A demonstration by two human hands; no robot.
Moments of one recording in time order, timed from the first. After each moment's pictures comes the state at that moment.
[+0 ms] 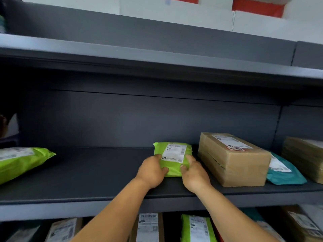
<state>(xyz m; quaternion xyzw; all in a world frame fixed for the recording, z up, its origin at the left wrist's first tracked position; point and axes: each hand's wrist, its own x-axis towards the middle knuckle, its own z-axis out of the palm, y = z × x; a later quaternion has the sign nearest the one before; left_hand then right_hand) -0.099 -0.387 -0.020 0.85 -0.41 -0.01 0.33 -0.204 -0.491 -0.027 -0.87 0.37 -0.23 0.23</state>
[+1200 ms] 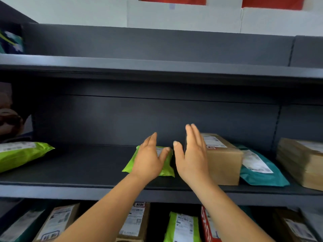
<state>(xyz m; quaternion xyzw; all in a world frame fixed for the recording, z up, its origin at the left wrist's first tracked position) -0.192 -0.414 0.012 0.81 -0.39 0.15 0.41 -0.294 -0.498 0.028 -0.86 0.18 -0.44 0.21</state>
